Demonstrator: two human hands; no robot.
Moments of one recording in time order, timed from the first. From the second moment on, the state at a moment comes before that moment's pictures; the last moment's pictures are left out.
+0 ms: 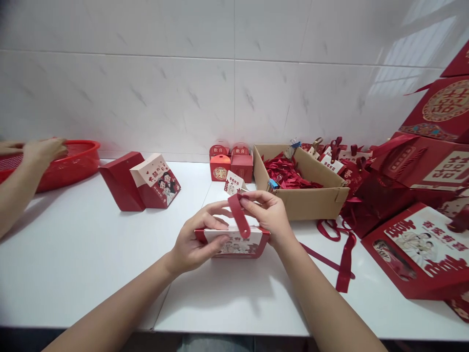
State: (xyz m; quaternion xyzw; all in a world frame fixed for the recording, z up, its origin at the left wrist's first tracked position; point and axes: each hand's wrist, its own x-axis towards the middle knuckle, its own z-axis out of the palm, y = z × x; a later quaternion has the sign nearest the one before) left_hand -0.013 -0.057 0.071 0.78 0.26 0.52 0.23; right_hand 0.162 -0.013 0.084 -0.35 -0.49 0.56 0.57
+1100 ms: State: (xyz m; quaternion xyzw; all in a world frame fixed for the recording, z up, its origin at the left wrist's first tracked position) left_hand -0.022 -0.054 0.081 0.71 0.31 0.48 0.41; right_hand 0.163 -0.016 0.076 -0.30 -0.56 0.52 0.57
